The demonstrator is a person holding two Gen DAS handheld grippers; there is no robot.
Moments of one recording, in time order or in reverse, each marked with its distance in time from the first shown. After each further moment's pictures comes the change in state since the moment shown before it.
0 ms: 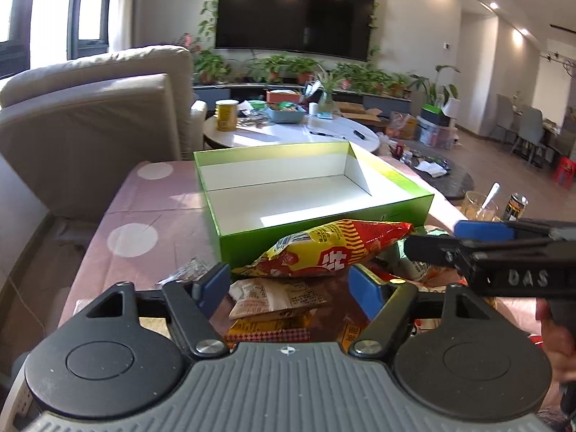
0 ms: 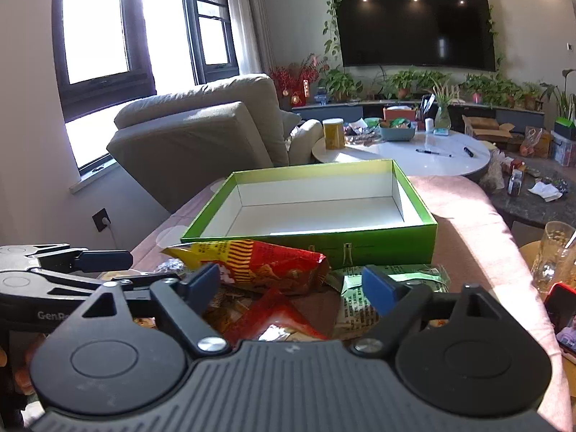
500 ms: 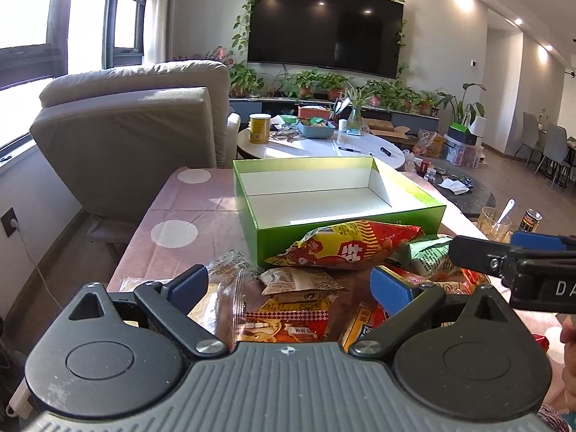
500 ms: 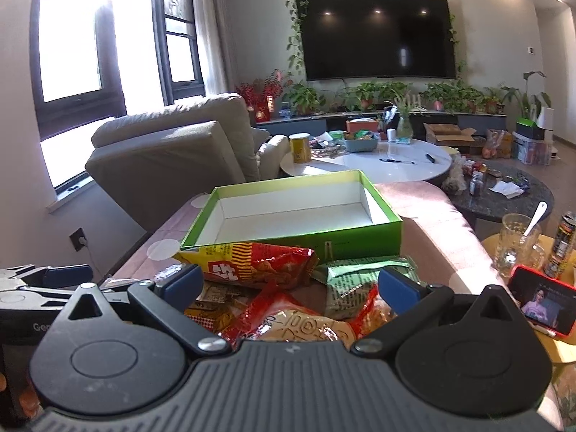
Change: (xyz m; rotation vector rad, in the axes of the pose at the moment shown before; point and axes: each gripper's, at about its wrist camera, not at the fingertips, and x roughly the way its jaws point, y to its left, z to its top) left arm -0.049 -0.002 -0.014 -0.050 -0.057 0.104; right arm -0.045 0.031 -0.010 -0.010 -0.065 -0.122
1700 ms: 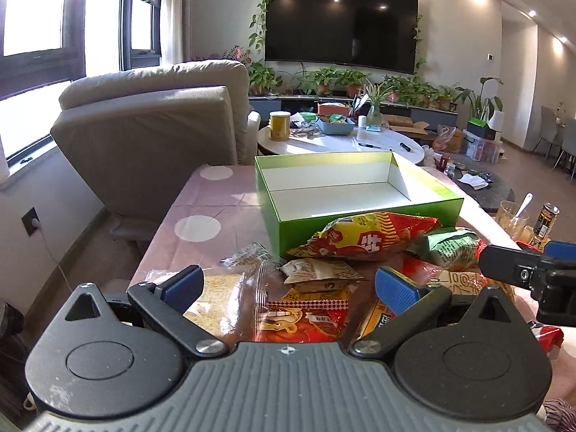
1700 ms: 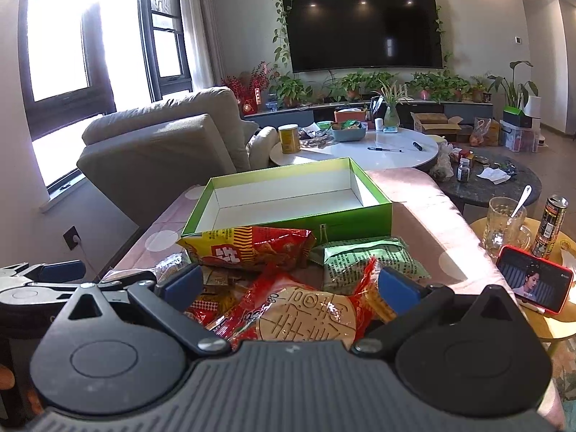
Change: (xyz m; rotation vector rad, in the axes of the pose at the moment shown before) left arm -0.007 0.001 -0.003 0.007 0.003 0.093; right arm -0.017 0.011 -0.009 0.052 0.041 -0.068
